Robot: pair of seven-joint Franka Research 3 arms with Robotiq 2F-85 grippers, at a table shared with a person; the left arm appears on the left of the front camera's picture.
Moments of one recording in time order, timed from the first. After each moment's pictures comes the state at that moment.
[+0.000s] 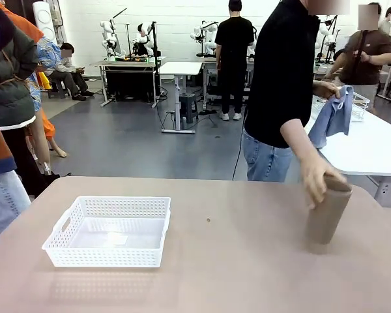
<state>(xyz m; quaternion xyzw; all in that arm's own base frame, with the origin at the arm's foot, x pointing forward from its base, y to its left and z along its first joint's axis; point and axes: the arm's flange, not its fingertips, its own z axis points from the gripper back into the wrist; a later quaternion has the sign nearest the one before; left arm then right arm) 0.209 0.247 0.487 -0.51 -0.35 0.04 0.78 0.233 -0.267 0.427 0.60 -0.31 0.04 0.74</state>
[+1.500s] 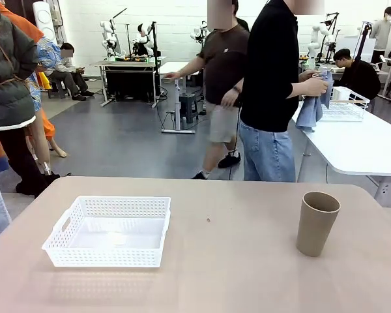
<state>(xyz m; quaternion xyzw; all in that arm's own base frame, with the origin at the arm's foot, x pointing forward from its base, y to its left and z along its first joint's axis) 0.231 0.175 0.553 -0.30 -0.38 -0.11 0.87 0.276 -0.171 0.400 0.31 -0.33 0.37 0.81</state>
